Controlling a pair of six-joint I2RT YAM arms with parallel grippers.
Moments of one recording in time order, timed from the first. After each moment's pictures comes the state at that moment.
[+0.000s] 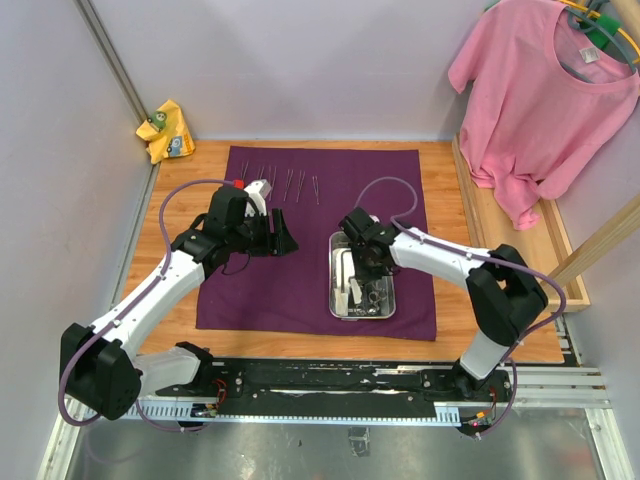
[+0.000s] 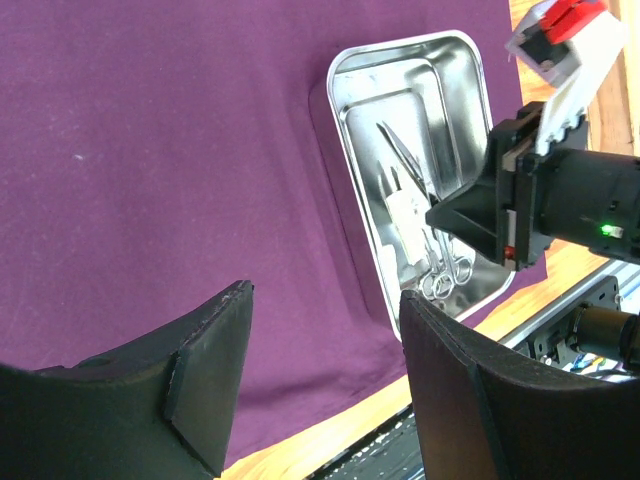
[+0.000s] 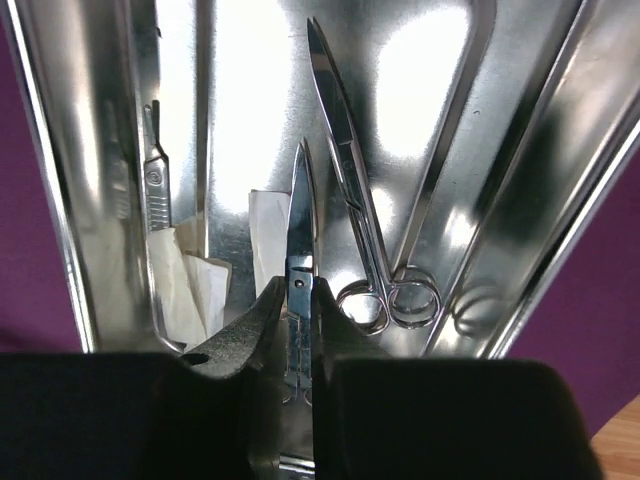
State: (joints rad) left arm -0.43 1.16 0.91 -0.42 0.27 -0.44; right arm 0.75 1.69 1.10 -0.66 0.11 0.57
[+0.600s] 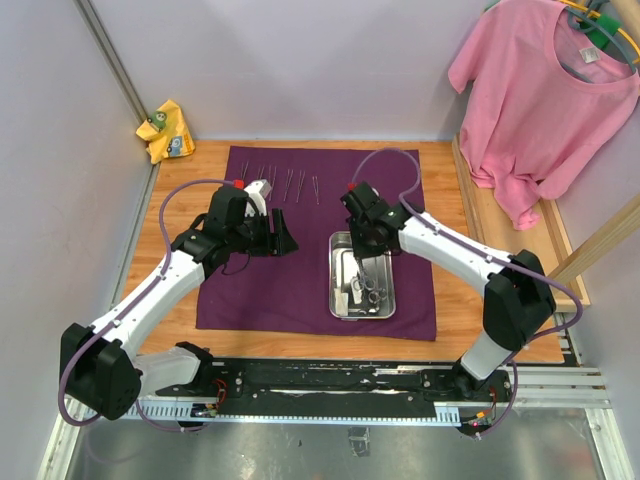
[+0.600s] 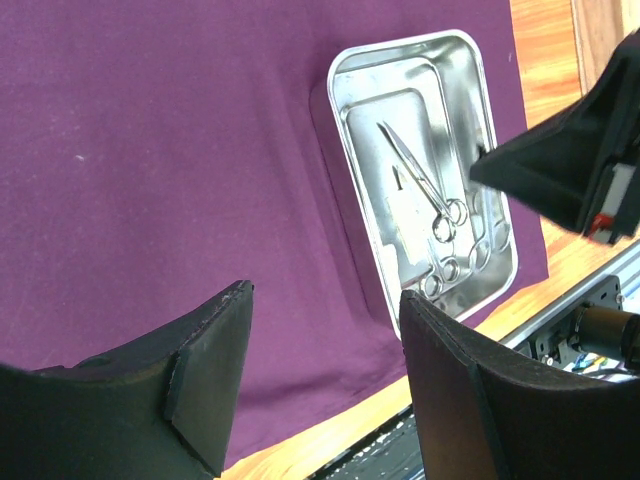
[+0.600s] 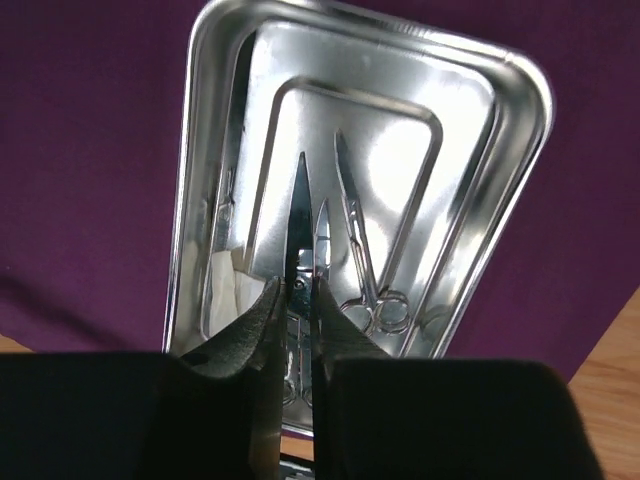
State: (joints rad) left arm -0.43 1.16 0.91 -0.42 0.27 -0.44; right arm 0.73 1.63 1.28 -0.75 0.14 0.49
